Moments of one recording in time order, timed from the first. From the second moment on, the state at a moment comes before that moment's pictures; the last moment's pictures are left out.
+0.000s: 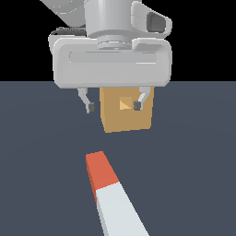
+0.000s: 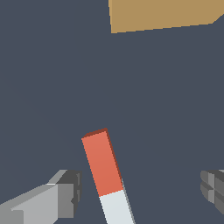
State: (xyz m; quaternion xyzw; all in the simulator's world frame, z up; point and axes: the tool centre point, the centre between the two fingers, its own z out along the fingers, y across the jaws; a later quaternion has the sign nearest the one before) arm -0.006 -0.072 0.147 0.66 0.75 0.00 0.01
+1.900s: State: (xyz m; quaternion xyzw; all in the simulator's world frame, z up) arm 0.004 -0.204 0.062 0.55 0.84 0.00 0.00
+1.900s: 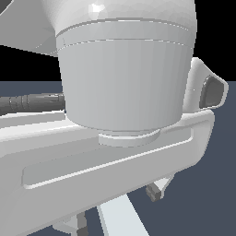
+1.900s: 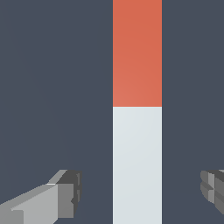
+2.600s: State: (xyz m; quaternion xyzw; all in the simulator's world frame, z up) arm 0.004 -0.203 0.020 0.55 0.84 0.00 0.00
